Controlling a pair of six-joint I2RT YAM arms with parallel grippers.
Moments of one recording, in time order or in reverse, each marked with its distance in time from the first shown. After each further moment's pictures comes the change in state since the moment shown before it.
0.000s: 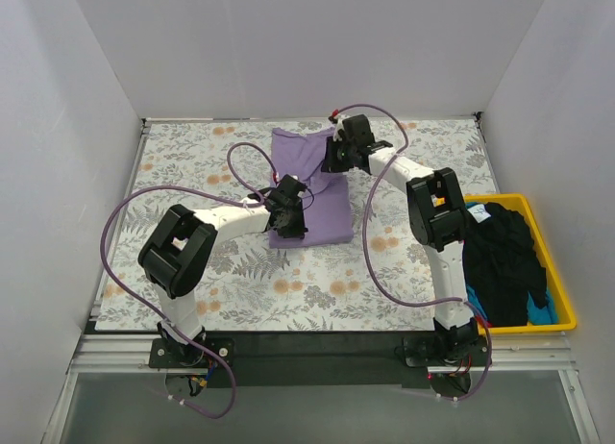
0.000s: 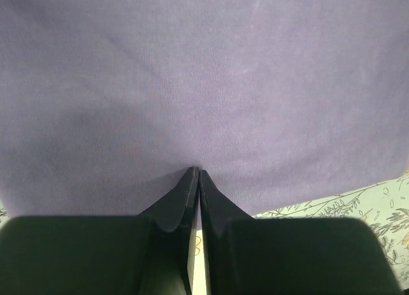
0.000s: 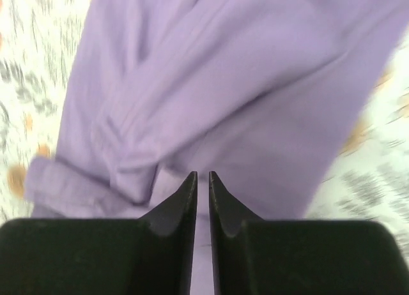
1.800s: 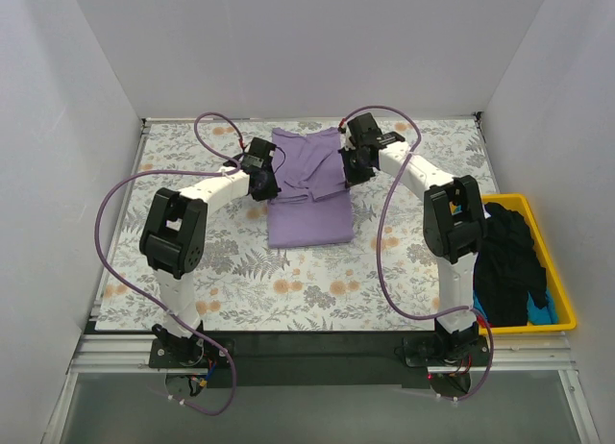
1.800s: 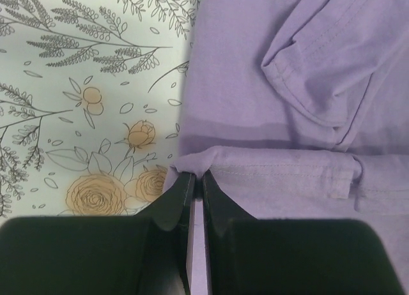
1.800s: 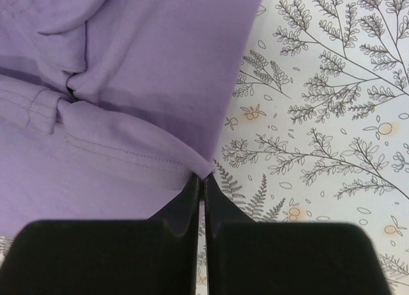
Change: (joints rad) left arm 0.258 0.117 0.261 -0.101 -0.107 0.095; right arm 0.000 -0.178 -0.019 -0.447 0.200 -0.120
